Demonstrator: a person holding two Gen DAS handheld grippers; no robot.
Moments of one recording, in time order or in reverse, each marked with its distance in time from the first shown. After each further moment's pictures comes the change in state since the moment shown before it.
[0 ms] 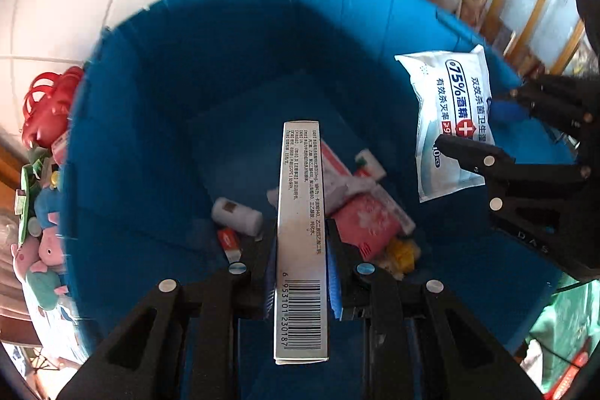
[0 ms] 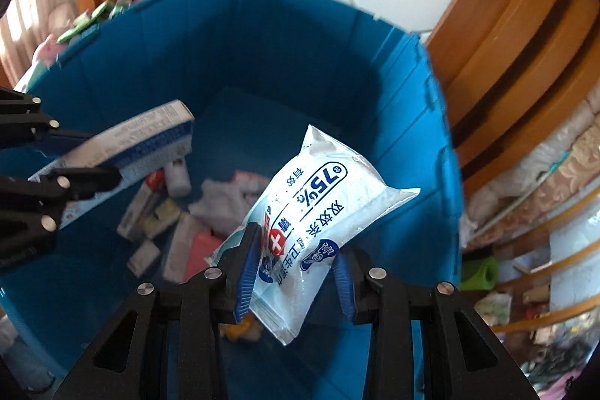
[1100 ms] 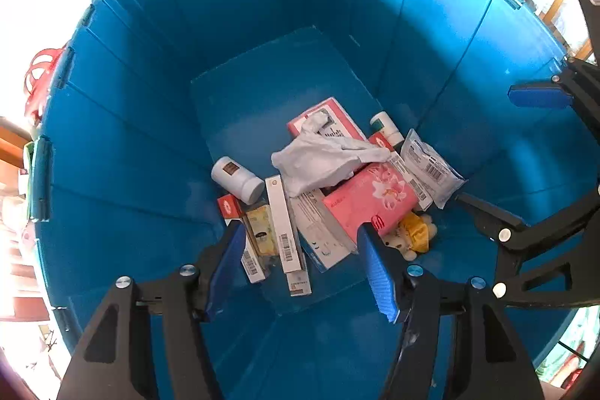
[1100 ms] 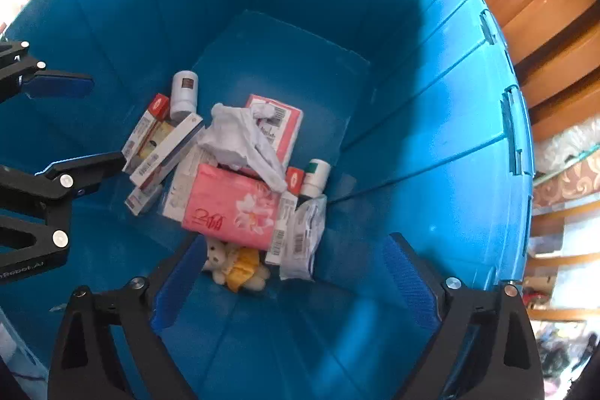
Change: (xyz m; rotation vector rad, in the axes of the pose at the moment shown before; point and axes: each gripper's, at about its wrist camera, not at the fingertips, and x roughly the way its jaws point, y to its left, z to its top) left arm 0.025 -0.012 0.003 -0.052 0.140 0.073; right arm 0.042 -0.001 -0.015 -0.026 0.254 0.062
